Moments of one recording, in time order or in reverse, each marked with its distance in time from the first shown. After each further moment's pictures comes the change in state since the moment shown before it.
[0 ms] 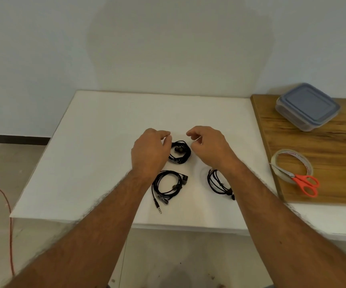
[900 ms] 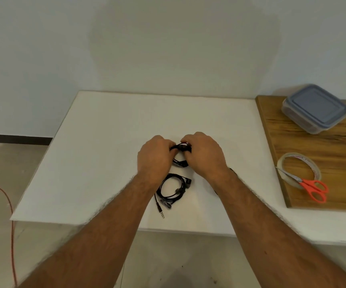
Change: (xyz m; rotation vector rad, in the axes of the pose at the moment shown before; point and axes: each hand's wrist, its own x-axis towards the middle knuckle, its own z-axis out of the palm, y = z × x) left_hand 0.003 -0.005 0.011 0.179 -0.111 0.082; right_hand 0.005 -0.008 0.032 -0.302 0.021 -0.053
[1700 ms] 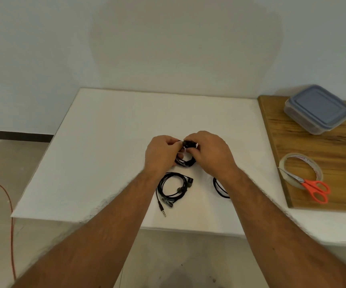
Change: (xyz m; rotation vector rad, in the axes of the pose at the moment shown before) left_hand 0.005 0.006 0.005 -0.742 -0.118 -0.288; right_hand -0.002 0.014 -0.008 0.079 0.043 -0.135
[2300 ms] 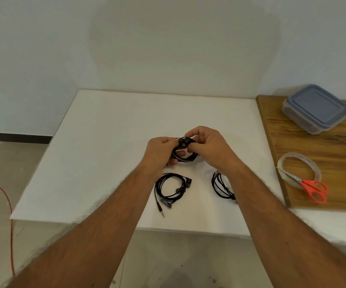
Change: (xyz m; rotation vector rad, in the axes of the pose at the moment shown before) left_hand -0.004 0.013 -0.003 -0.396 -0.099 -0.184; right_hand 0.005 0.000 -0.012 0.742 -0.091 0.273
